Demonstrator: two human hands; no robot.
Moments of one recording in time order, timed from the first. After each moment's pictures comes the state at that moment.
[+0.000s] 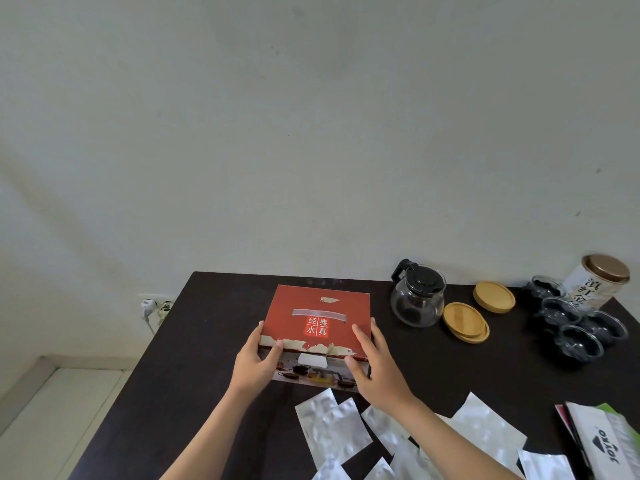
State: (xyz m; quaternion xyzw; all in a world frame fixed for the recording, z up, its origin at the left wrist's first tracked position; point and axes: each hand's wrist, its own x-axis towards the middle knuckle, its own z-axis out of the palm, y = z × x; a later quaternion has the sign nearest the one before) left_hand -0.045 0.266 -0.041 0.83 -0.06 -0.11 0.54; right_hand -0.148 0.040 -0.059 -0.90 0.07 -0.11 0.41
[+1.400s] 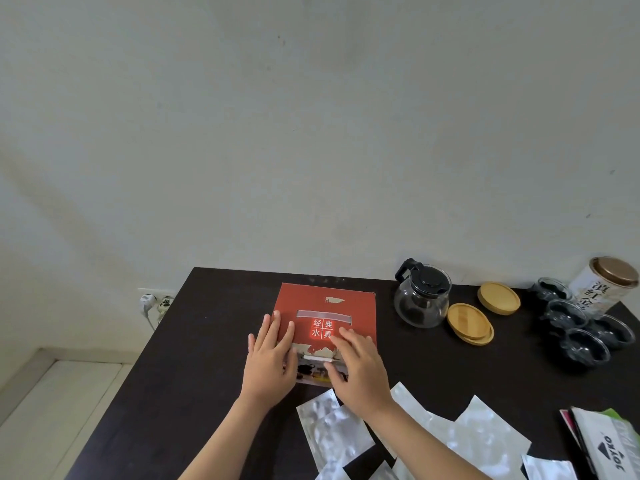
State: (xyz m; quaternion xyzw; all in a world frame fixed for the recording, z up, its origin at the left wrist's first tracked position) left_hand -0.047 0.254 -0.058 0.94 -0.25 0.04 0.24; right_hand -0.129 0.074 -0.070 -0.94 0.03 -0.25 0.21
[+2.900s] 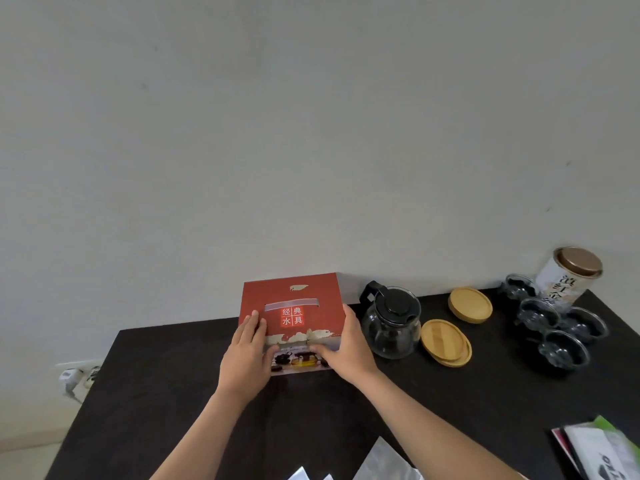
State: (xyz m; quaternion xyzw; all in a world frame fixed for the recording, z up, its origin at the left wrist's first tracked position) left_hand 0.069 0.159 -0.036 0.95 -0.28 0.00 0.15; right_hand -0.018 -0.030 -0.054 -0.83 0.21 -0.13 0.50
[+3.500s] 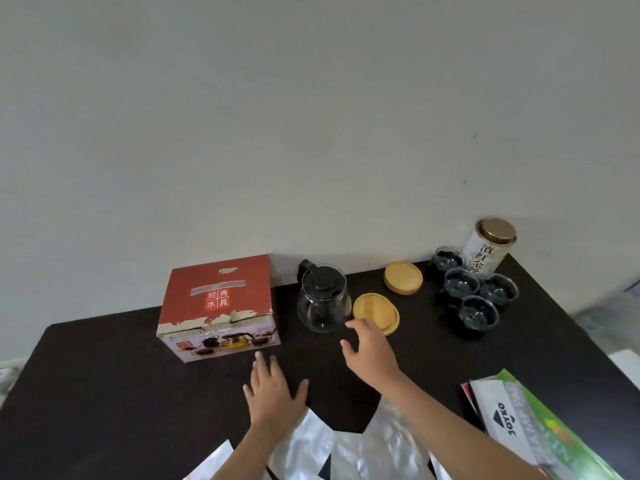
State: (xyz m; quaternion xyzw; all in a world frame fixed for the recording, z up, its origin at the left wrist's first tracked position) left_hand -0.087 0.045 -0.090 0.95 -0.17 -0.20 0.14; right_hand -0.156 -0.138 -0.061 -0.91 0.25 -0.12 0.31
